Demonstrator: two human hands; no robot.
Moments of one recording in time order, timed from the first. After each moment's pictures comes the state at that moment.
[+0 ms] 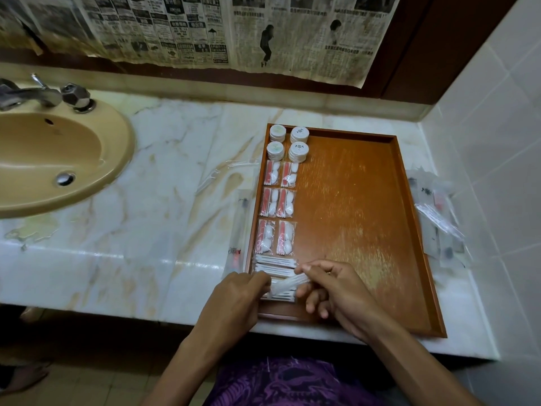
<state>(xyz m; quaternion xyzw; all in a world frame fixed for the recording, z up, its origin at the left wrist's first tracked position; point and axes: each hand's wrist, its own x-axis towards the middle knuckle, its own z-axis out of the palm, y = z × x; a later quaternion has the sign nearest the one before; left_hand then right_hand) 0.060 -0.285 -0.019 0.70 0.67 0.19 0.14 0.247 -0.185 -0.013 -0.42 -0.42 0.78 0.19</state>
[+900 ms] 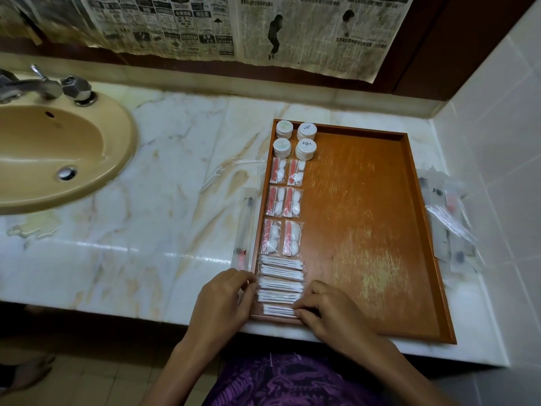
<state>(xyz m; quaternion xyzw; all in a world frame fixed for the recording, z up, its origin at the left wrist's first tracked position) 0.041 -0.291 -0.037 0.58 0.75 0.26 0.19 0.252 -0.204 -0.044 -0.36 -0.86 0.35 0.03</state>
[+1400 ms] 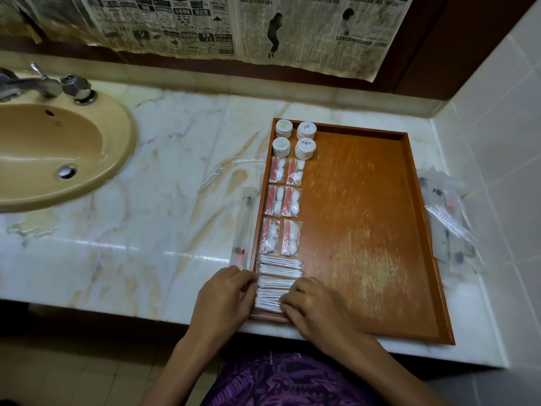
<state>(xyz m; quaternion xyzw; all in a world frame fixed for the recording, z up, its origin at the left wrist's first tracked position) 0.045 -0.286 -0.038 0.59 0.76 0.23 0.17 0.232 -0.210 -0.042 -0.31 -0.92 0.25 0.05</state>
